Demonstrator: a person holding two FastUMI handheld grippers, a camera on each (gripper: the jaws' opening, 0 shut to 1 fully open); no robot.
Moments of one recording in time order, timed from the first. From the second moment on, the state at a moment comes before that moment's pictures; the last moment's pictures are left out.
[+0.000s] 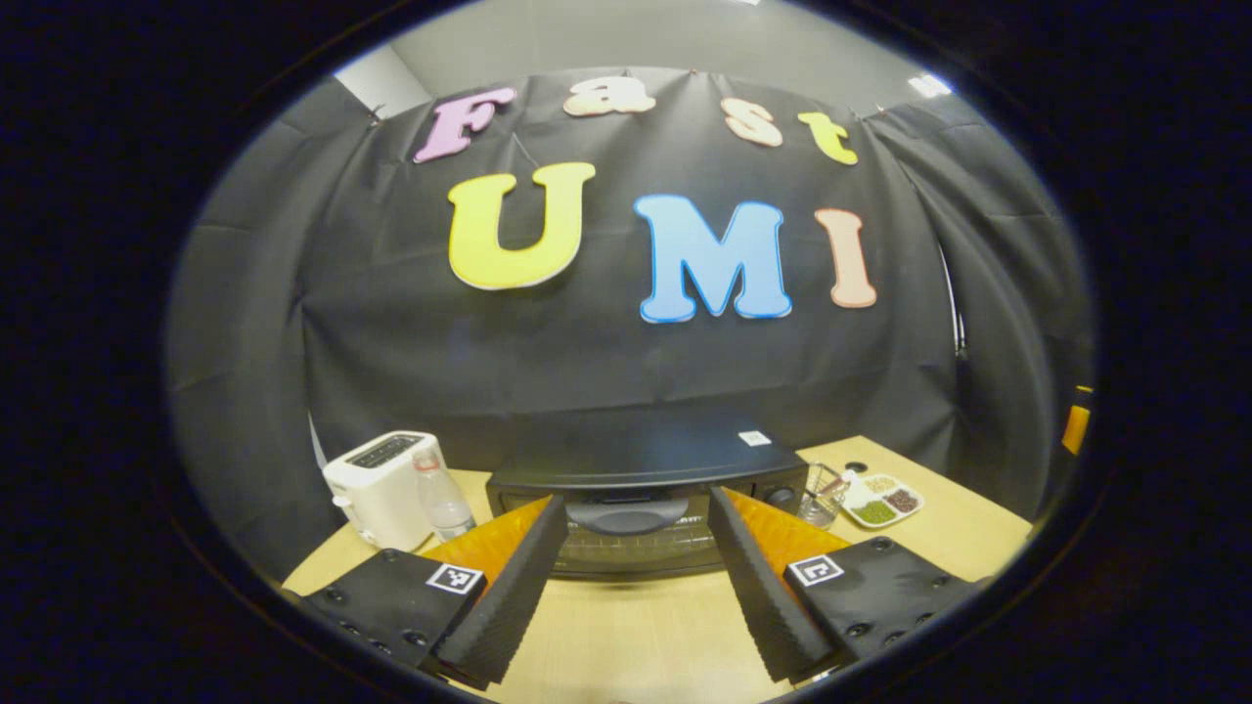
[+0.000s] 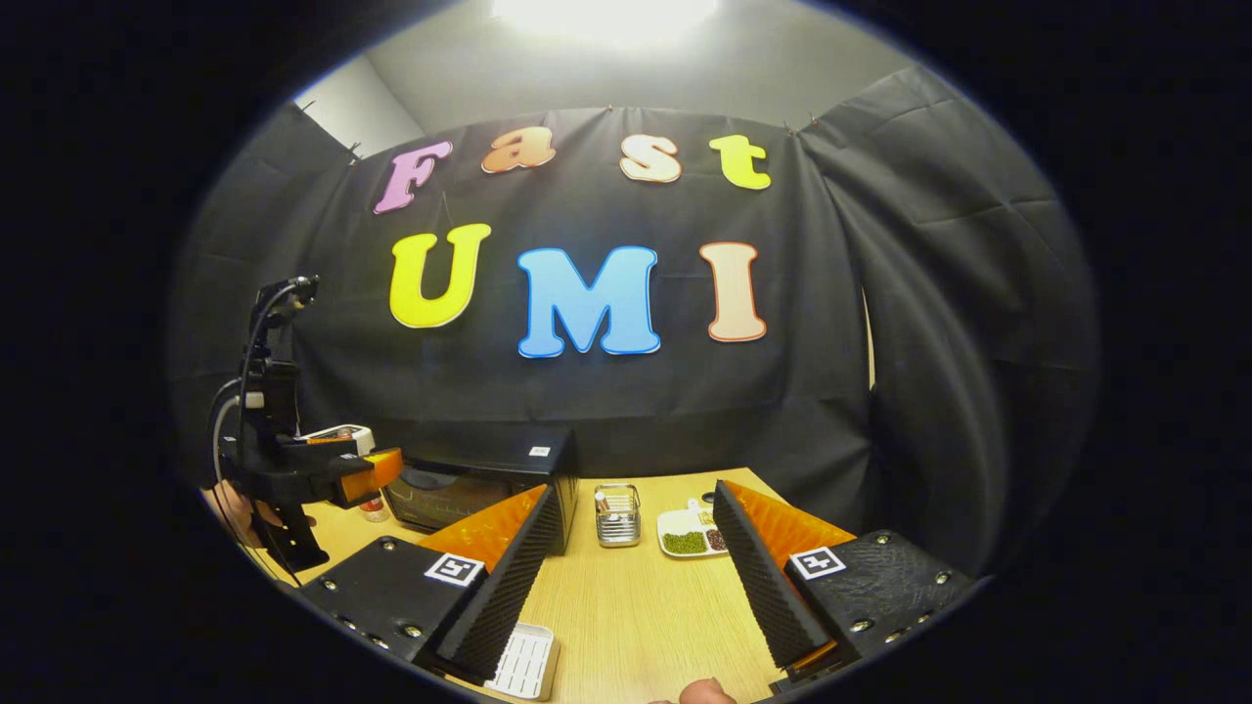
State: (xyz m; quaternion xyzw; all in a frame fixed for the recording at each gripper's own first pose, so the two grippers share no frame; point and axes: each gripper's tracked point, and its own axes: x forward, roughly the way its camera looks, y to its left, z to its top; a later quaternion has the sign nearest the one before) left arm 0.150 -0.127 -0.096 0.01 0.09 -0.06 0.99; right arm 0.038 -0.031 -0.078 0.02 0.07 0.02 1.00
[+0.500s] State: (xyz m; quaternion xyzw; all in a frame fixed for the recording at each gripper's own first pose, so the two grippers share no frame) left arm 0.016 -0.080 0.023 0.02 -0.01 0.01 1.00; right arm 0.025 -0.026 -0.036 0.00 0.01 0.07 1.00
